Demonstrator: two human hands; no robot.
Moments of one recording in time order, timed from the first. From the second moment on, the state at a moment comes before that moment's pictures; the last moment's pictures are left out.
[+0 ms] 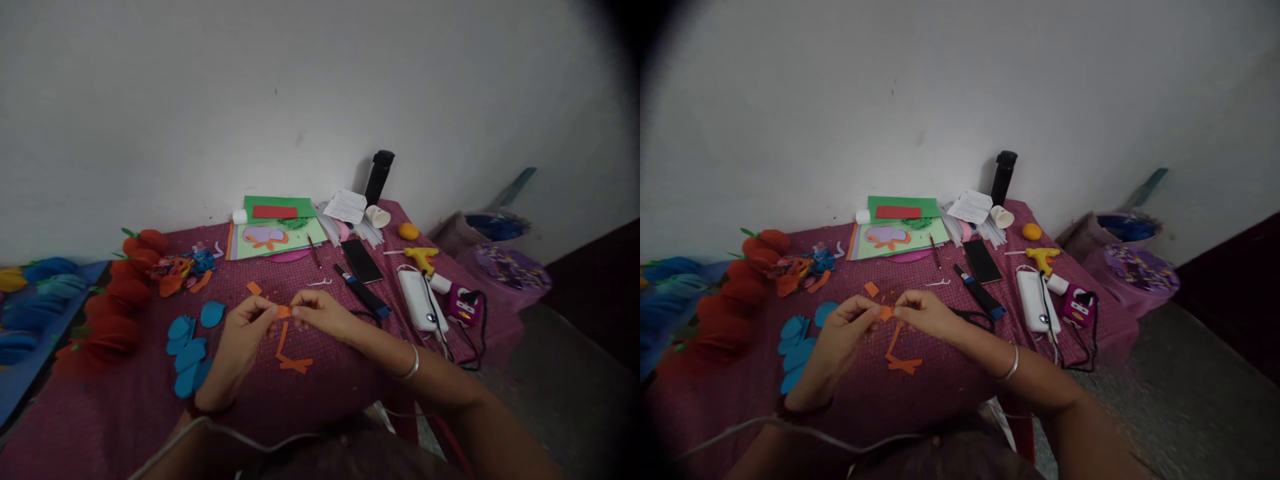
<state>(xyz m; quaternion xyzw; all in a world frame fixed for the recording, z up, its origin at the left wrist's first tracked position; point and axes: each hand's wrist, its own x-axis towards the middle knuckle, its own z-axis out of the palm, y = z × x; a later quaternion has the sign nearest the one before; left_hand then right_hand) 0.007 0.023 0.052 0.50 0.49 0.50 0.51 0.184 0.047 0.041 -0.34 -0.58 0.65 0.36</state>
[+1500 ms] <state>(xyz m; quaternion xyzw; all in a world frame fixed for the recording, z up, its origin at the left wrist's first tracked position) 0.030 0.022 0.020 0.46 0.53 0.54 0.46 0.185 0.054 0.021 -0.35 -0.53 0.66 0.41</state>
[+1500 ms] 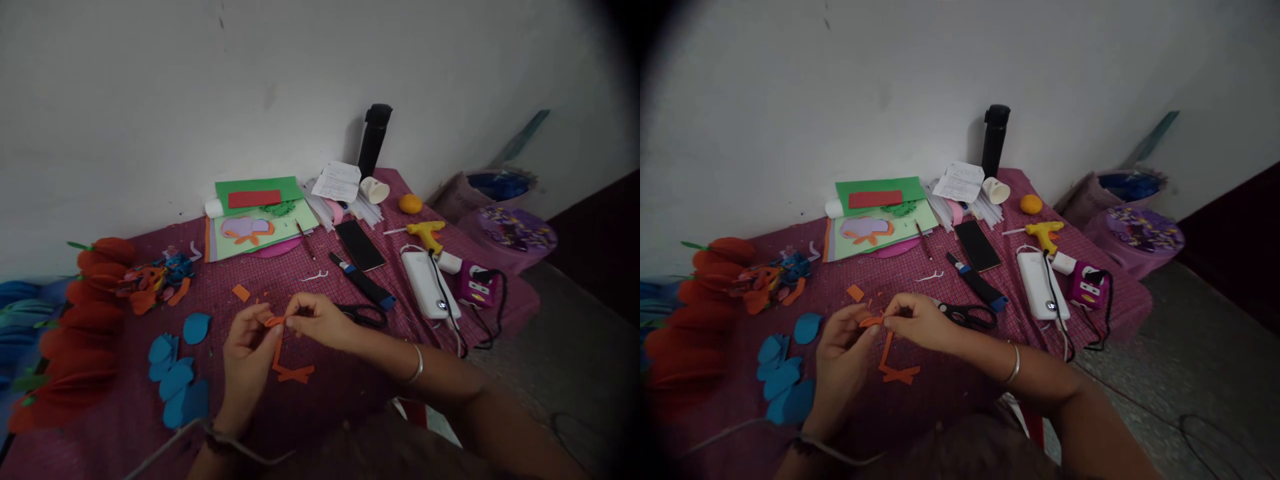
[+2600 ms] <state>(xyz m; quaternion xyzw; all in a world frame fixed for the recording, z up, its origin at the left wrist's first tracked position) 0.017 0.009 0.031 0.36 0.48 0.52 0.61 0.291 0.011 0.021 -0.52 -0.74 0.40 0.15</state>
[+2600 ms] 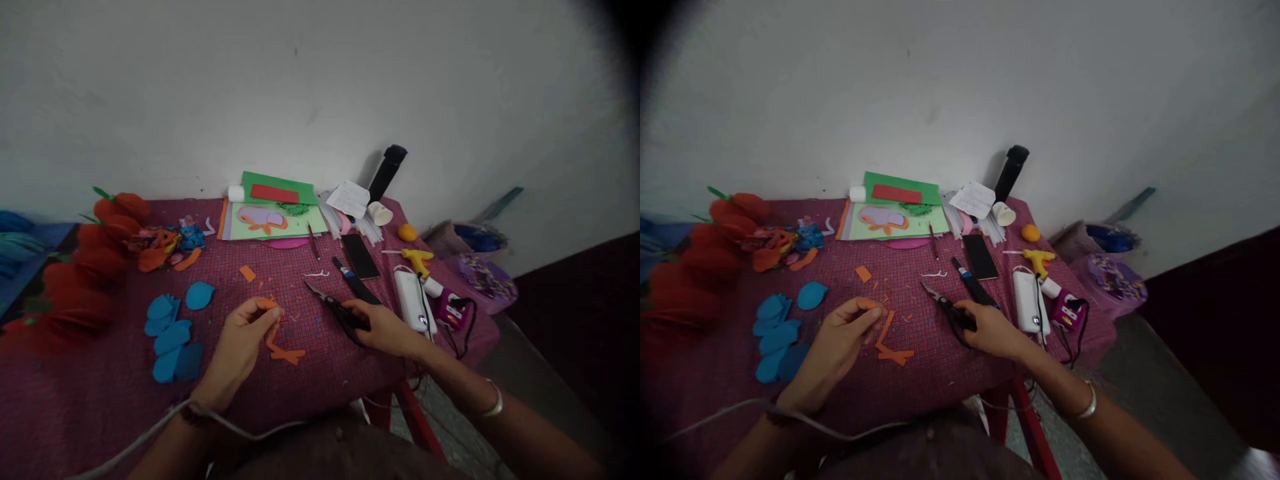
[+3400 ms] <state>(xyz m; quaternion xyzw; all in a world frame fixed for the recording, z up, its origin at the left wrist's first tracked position) -0.001 0.007 0.029 0.48 0.50 0.41 0.59 0.223 -0.015 0.024 -0.34 -0.54 0.72 0.28</state>
